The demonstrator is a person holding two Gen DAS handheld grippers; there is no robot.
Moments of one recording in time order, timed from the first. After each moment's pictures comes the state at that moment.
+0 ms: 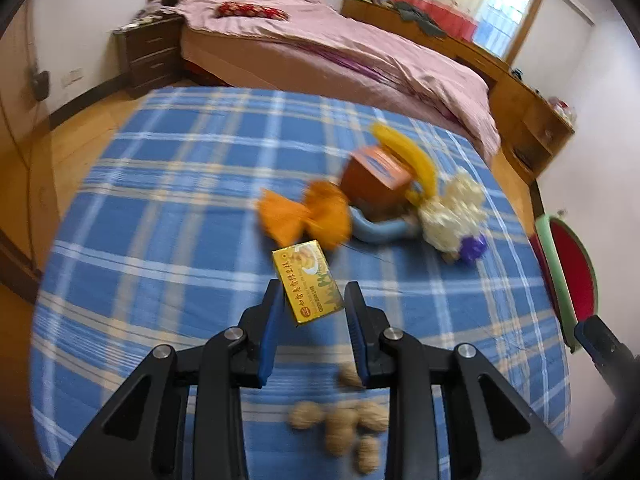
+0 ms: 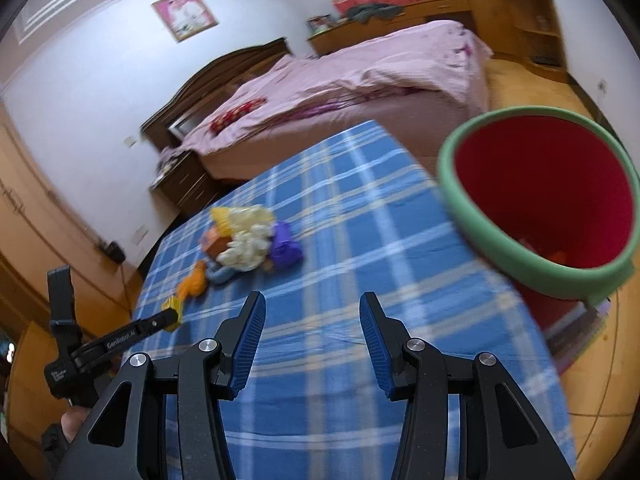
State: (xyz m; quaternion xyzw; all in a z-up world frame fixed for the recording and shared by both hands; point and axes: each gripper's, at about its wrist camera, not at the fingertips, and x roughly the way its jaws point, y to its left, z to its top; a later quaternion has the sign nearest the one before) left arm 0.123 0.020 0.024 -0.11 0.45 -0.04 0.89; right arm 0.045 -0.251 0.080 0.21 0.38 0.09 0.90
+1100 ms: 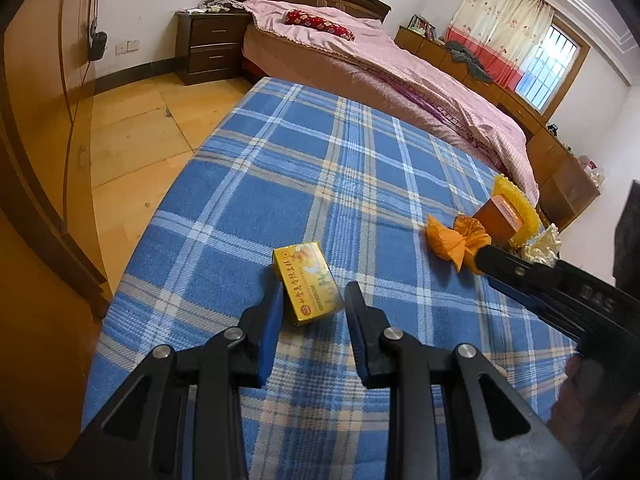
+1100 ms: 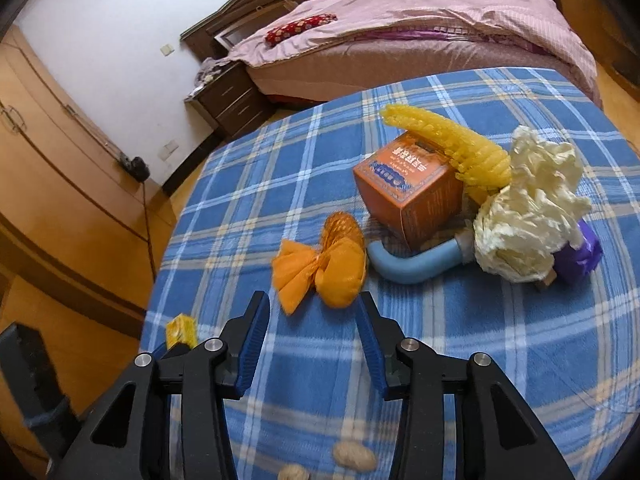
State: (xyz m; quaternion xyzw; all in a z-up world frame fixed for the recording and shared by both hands) left arm 0.104 0.133 -0.007 -0.18 0.42 0.02 0.89; right arm 0.164 -0.052 0.032 0.14 0.47 0.18 0.85
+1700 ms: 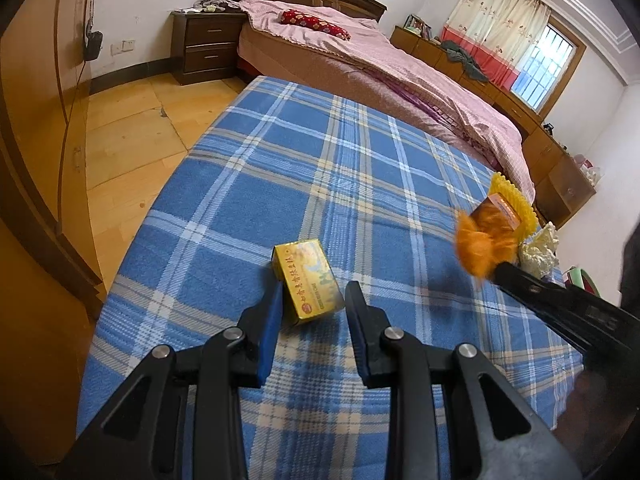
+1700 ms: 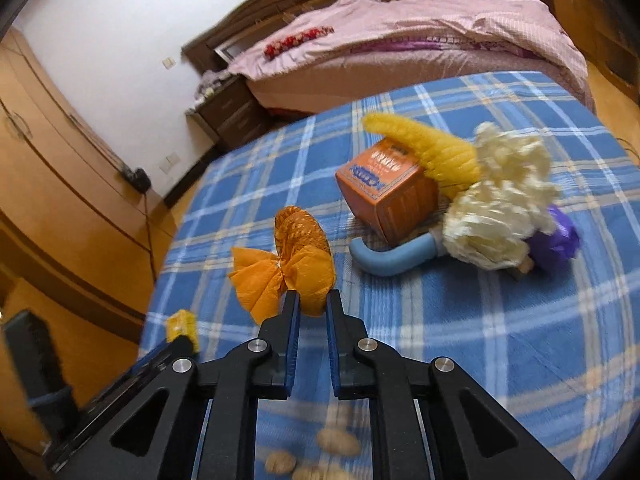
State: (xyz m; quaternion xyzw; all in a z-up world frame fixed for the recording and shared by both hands) left arm 0.105 0.133 -0.011 -0.18 0.42 0.01 0.89; right arm 0.141 -0.072 0.041 0.16 0.45 0.18 0.86
